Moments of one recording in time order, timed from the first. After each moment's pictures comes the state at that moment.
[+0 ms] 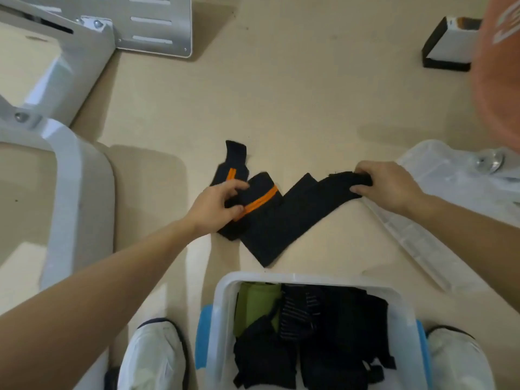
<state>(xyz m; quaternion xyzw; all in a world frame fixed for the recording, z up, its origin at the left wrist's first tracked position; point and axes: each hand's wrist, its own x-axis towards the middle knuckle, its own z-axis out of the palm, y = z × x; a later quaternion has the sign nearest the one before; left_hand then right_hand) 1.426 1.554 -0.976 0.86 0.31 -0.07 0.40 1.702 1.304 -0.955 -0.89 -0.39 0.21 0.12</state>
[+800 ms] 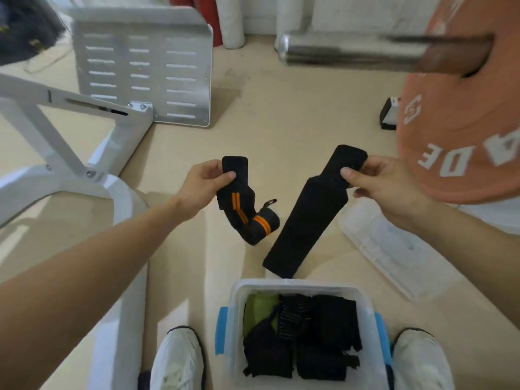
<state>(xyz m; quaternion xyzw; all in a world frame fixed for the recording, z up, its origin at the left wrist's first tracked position) 1.438 1.573 -0.811 0.74 0.32 0.12 0.58 1.639 1.292 -0.766 -0.75 -0.21 0.27 0.56</state>
